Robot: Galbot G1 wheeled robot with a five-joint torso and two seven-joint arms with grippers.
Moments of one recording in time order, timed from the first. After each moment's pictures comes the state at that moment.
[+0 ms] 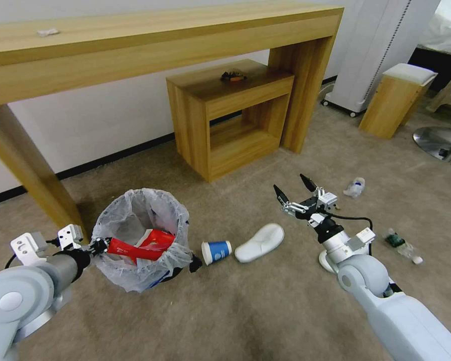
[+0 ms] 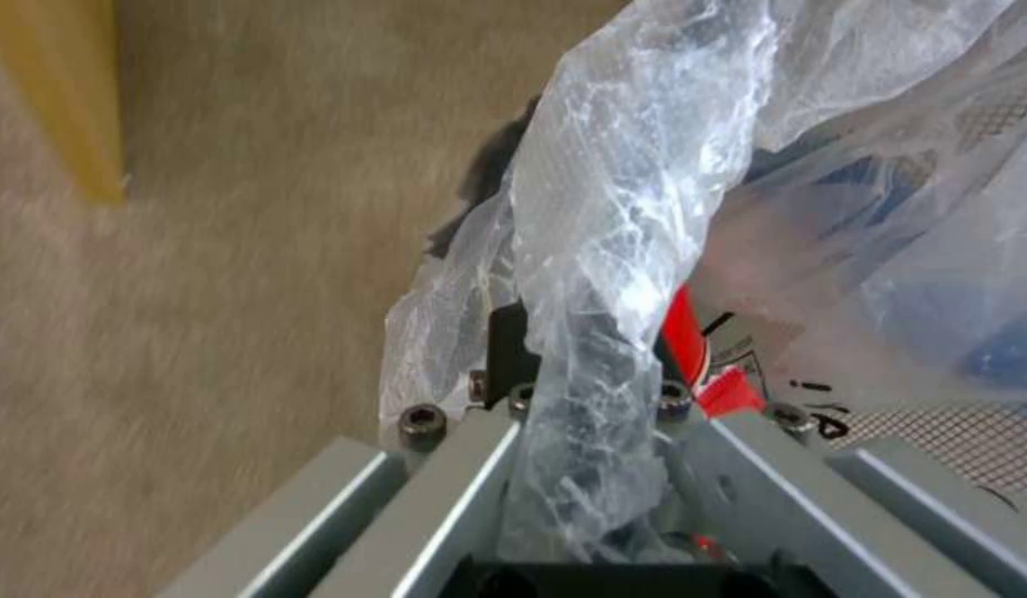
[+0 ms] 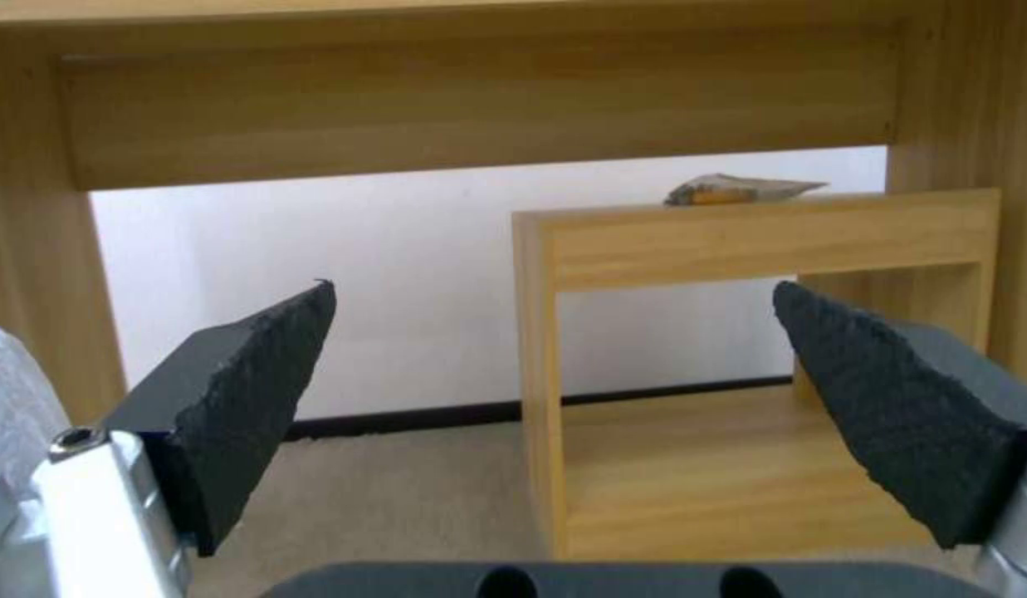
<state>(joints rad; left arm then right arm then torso) 1.40 -1.01 -0.83 -2.25 -1.56 0.74 -0.83 -1.09 0.94 0.26 1.77 0.69 0.30 -0.22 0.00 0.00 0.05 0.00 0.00</state>
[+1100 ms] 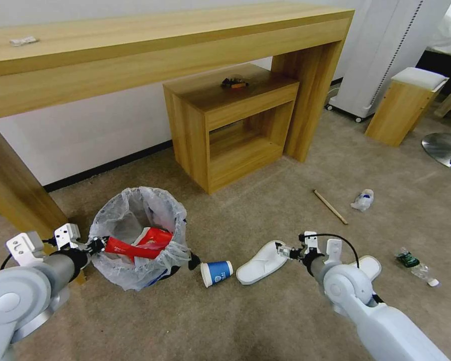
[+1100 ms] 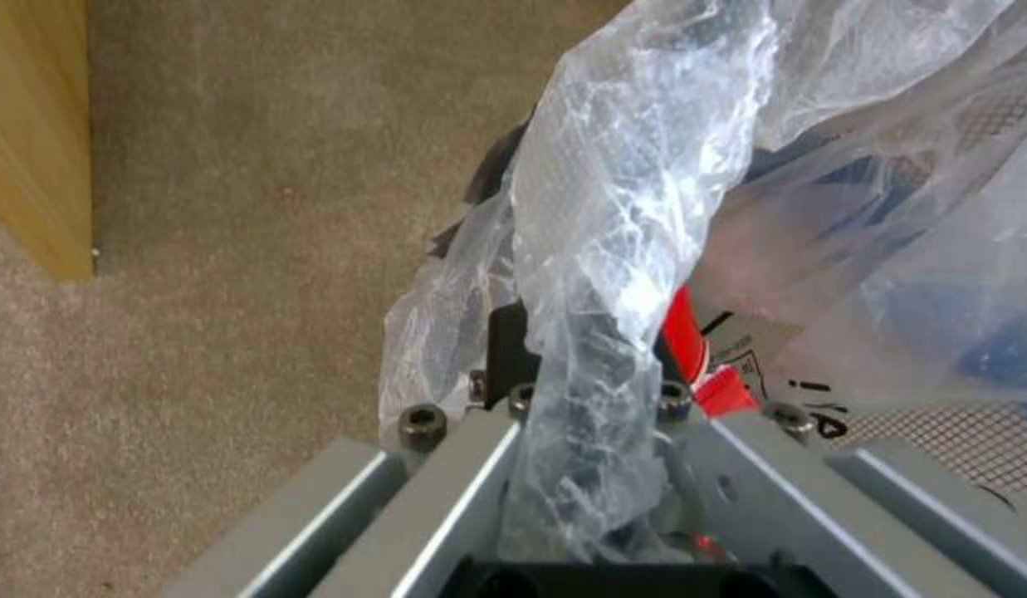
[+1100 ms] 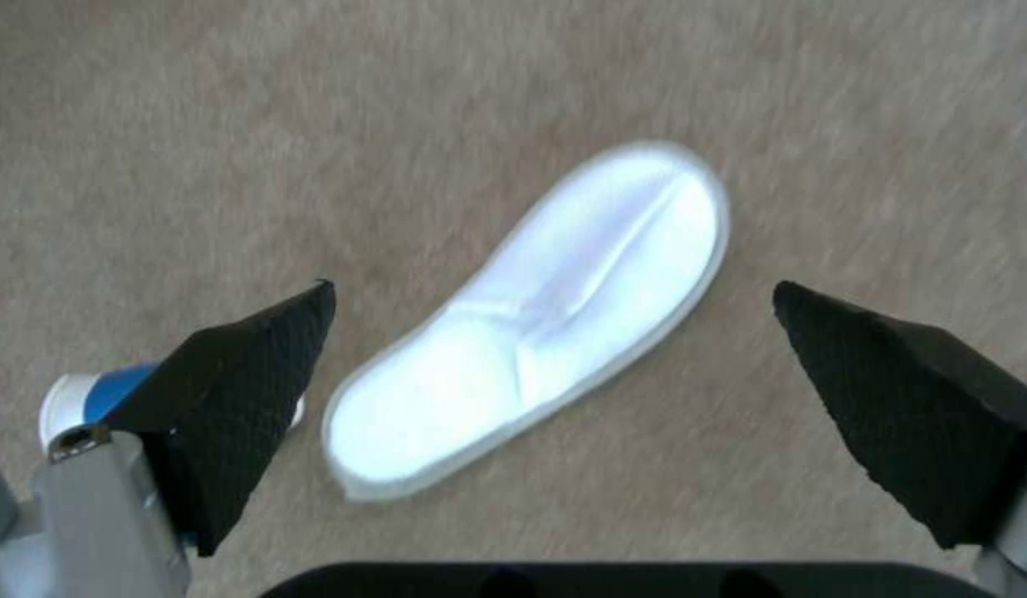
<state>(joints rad) 1.42 -1.01 -0.85 -2.26 -1.54 0.74 -0.81 -1.11 1.00 0.17 1.80 1.05 -0.59 0.47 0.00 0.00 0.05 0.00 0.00</state>
